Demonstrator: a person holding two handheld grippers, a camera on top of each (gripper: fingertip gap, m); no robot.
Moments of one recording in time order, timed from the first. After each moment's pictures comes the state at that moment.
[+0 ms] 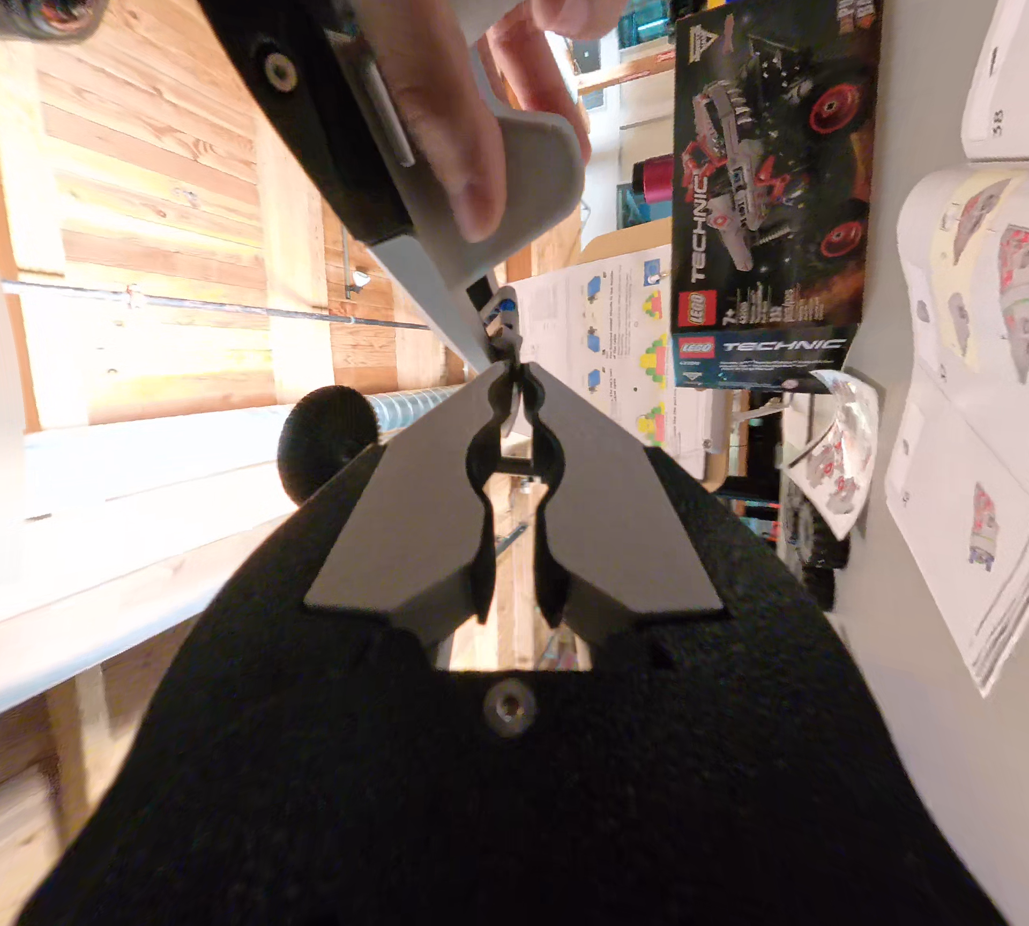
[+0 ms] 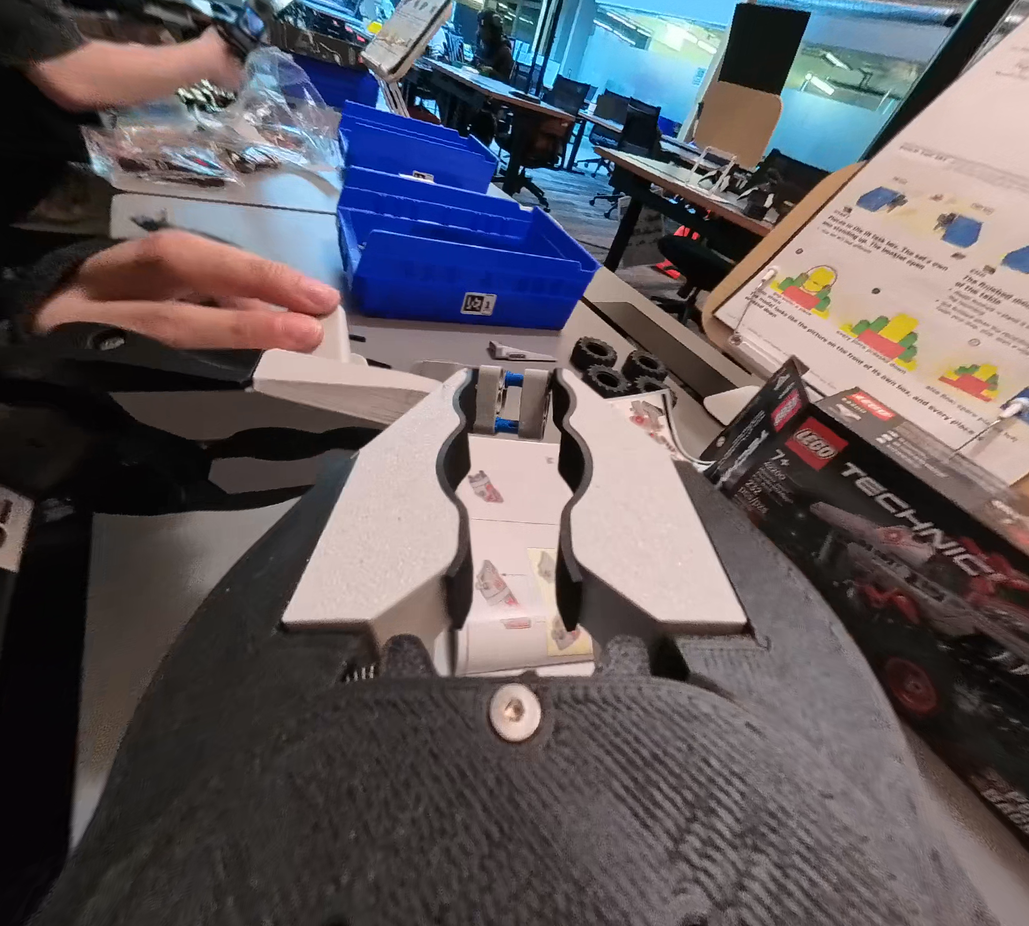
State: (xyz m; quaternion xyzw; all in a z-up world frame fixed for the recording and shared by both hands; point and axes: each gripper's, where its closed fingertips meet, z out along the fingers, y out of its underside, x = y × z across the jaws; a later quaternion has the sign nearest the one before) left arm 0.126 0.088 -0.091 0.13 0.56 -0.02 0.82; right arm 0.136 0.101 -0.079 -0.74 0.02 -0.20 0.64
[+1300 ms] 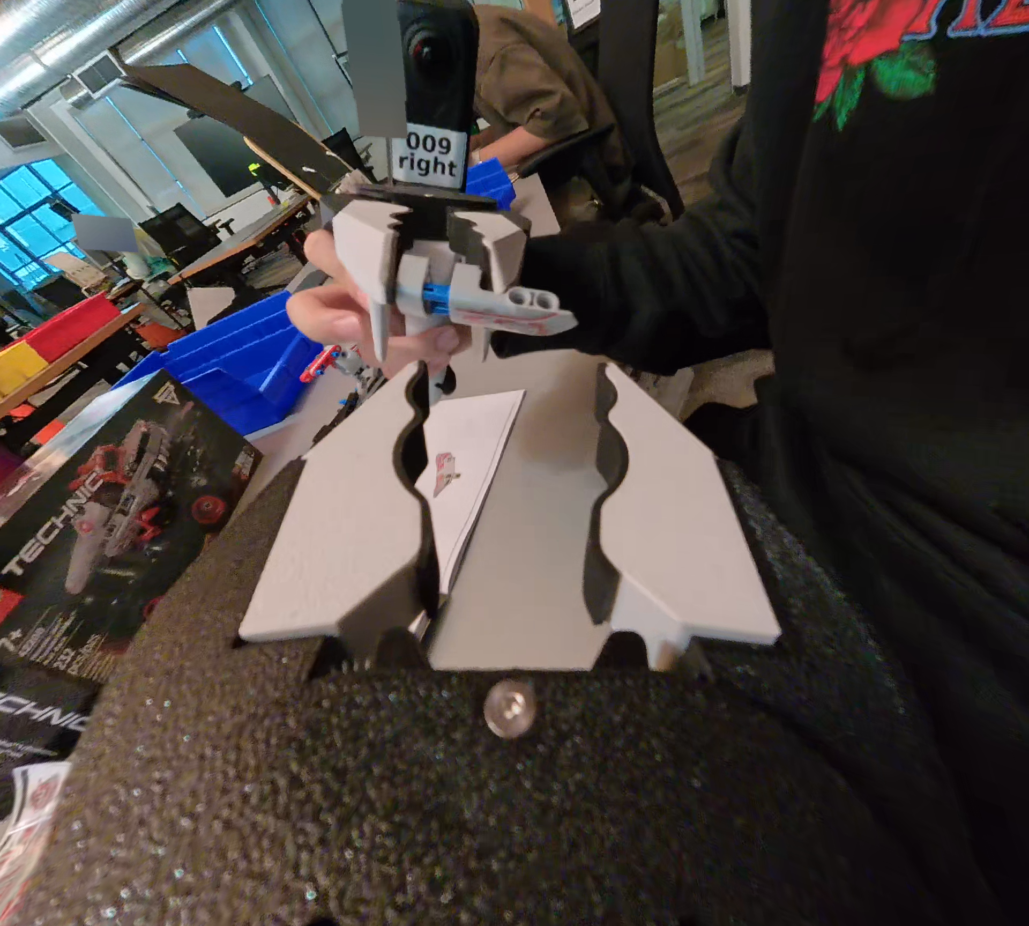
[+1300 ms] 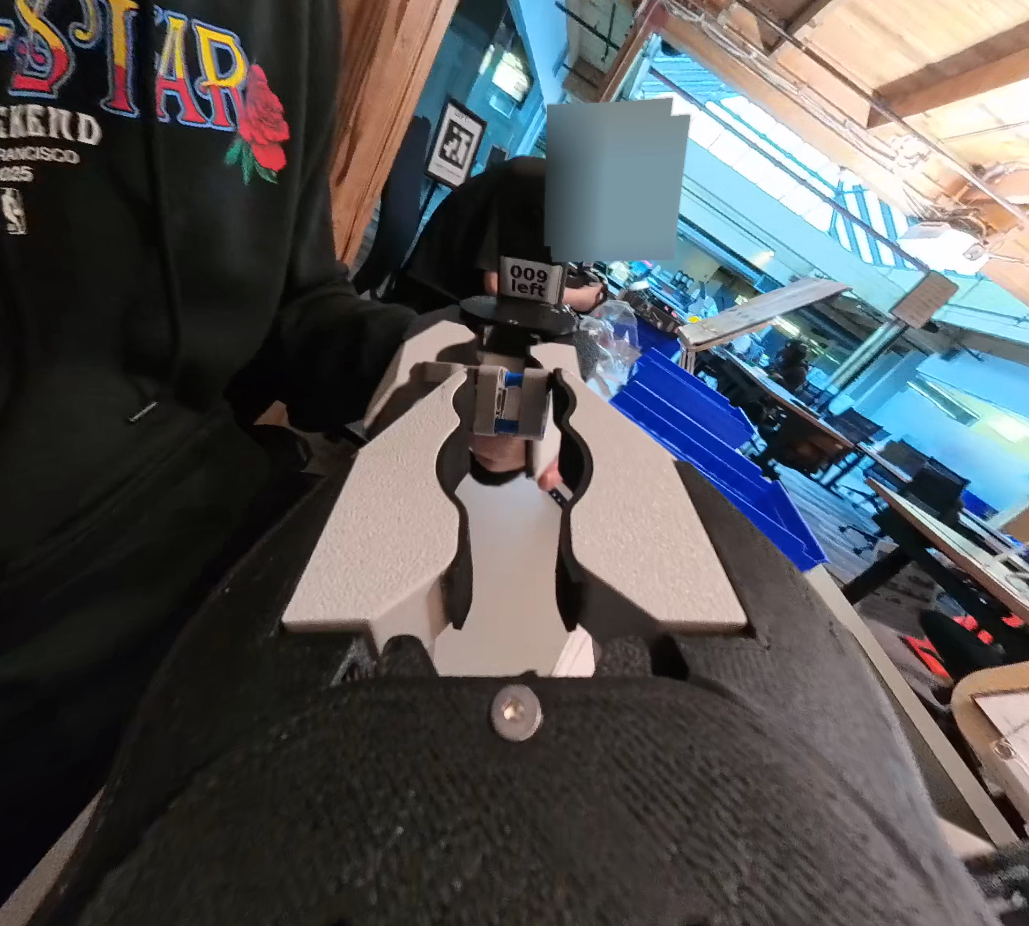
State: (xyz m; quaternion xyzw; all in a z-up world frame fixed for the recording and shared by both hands) left arm 0.033 0.040 -0.103 0.05 0.74 -0.63 0.21; right arm 0.032 0.060 -0.065 -0.59 -0.32 -0.03 0.74
